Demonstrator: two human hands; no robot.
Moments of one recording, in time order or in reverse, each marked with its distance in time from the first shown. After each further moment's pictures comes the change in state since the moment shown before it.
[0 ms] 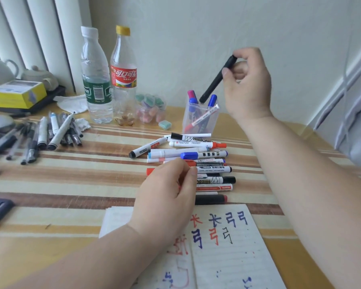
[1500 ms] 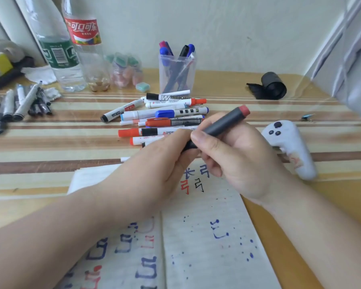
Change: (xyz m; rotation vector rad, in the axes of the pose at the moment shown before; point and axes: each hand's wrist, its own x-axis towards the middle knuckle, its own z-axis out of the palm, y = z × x) left_hand -0.020 0.030 -0.001 0.127 -0.465 0.301; right_hand -0.177 -0.032 -0.109 0.622 -0.599 0.511
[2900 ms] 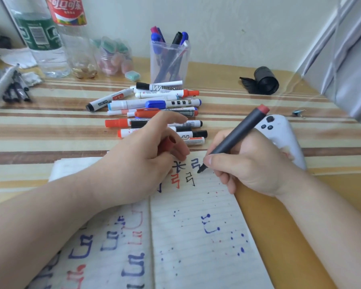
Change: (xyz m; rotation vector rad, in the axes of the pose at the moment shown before) left_hand 0.005 -0.022 0.009 -0.377 -0.061 -0.181; right_hand -0.009 0.011 -0.038 -0.264 -0.103 0.209
